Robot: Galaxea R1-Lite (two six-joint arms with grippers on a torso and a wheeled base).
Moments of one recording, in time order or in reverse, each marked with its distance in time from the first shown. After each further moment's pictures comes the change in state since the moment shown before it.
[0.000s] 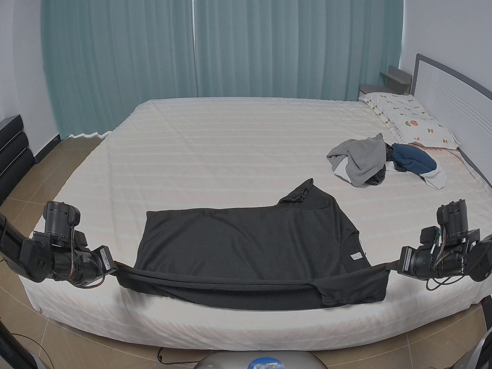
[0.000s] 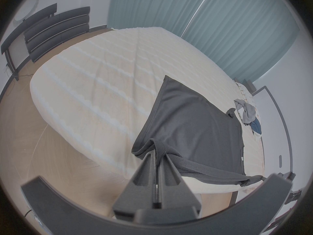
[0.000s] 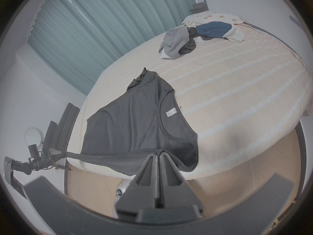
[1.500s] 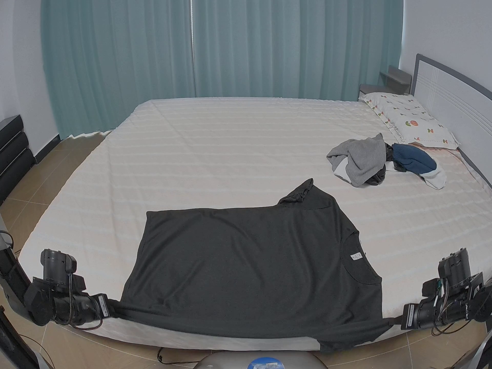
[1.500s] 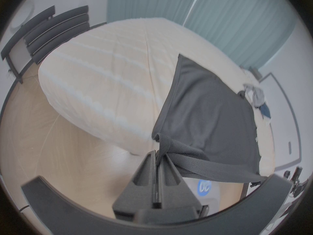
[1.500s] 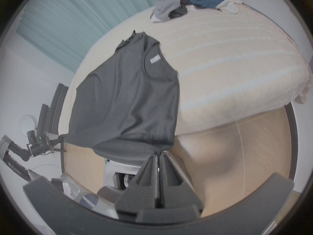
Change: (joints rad) left arm 0.056 0.043 0.378 -0.352 0.007 0.107; right arm 0.047 -0.099 0.329 -0.043 -0.010 -0.020
